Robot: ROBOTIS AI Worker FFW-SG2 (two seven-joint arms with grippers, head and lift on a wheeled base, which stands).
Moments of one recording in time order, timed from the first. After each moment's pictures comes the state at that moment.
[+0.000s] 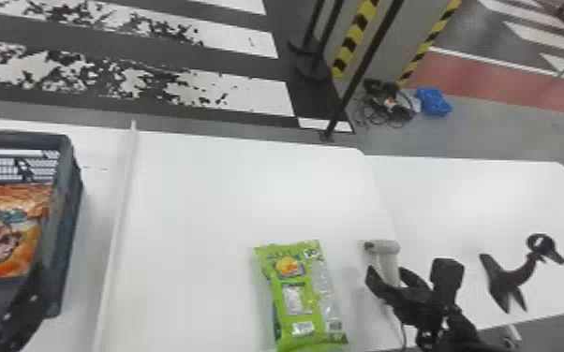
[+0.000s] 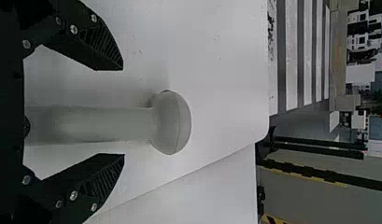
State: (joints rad) left arm 0.86 0.19 -0.01 -2.15 0.34 -0.13 -0.18; right arm 0.36 -0.24 -0.42 -1.40 -0.16 0.20 0.33
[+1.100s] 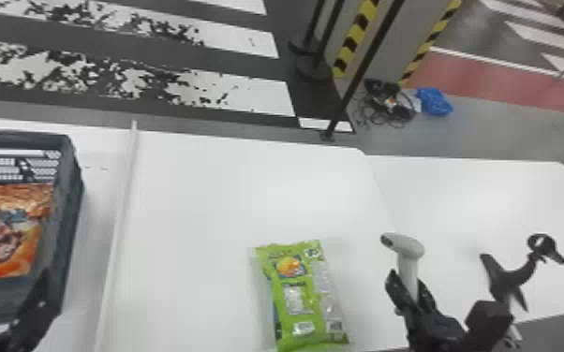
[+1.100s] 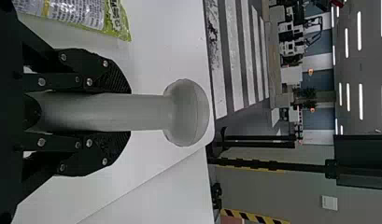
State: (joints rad) left arm 0.85 0.18 -0.02 -2.12 0.33 -0.14 -0.18; right arm 0.68 -0.08 -0.48 -1.76 -0.29 0.01 0.33
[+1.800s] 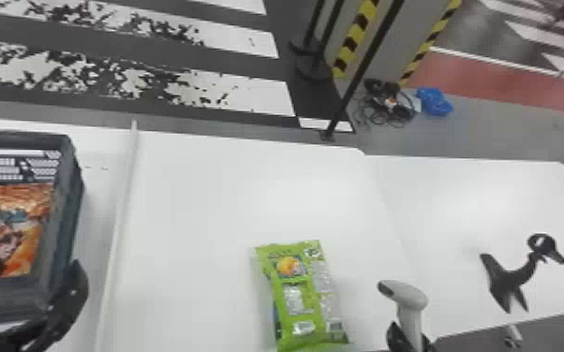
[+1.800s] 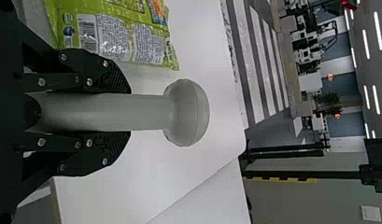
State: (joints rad) left arm 0.76 0.17 -0.09 -2.03 0.30 -0.13 -0.15; right arm 0.91 -0.05 -0.47 -1.82 -0.41 -0.02 0.44
